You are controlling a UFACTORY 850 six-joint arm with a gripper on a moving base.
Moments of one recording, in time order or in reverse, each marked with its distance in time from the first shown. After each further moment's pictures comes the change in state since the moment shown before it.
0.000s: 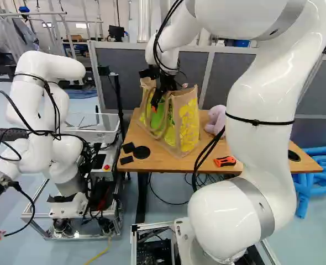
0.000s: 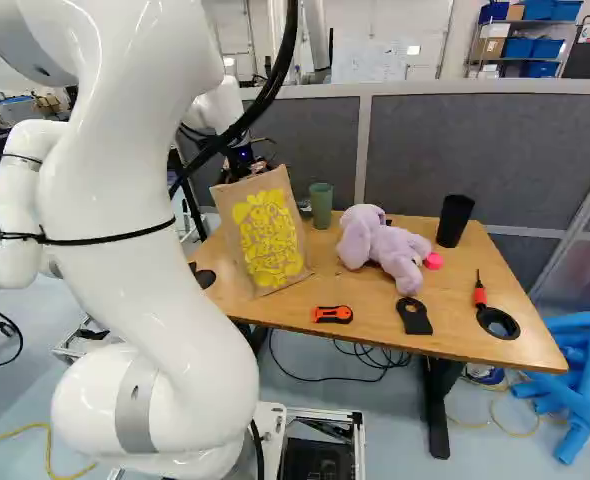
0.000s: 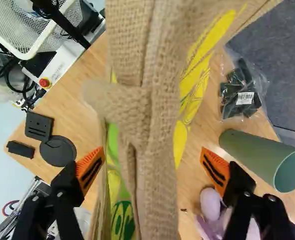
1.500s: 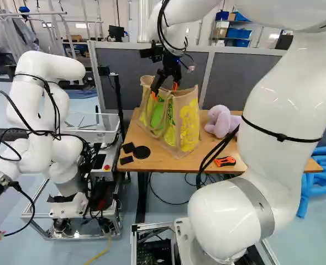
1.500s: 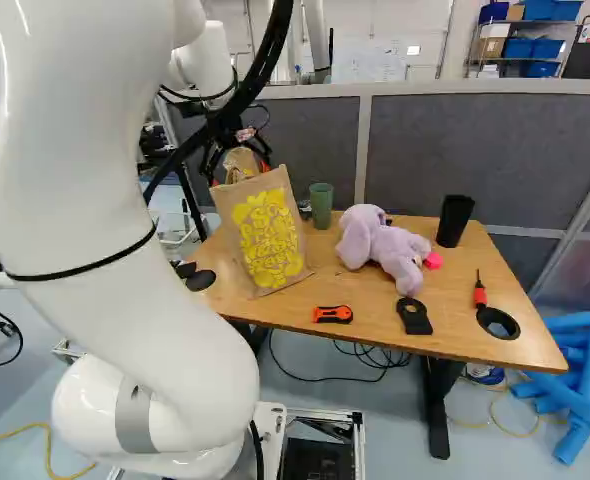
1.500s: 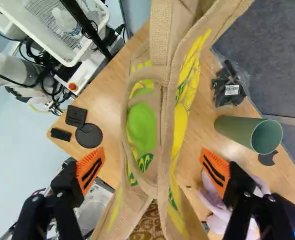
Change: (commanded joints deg) arm -0.3 10.3 -1.2 4.2 -9.8 0.0
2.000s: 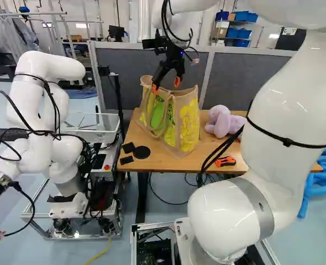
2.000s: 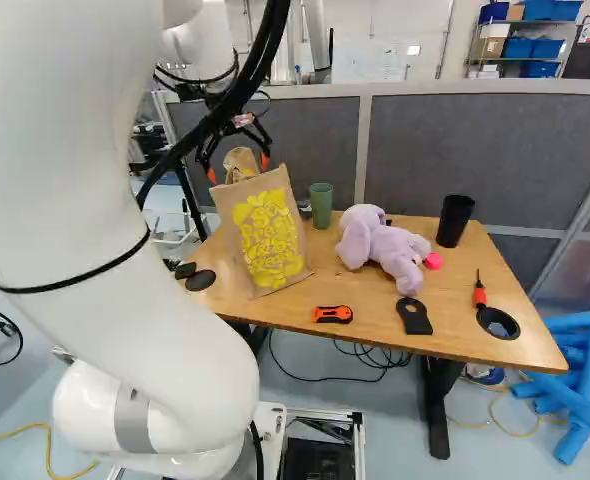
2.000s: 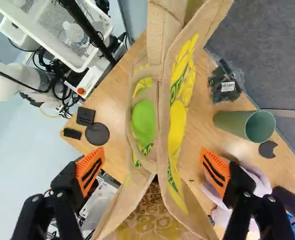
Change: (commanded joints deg) arm -1.7 2.5 -1.7 1.7 -3.4 0.0
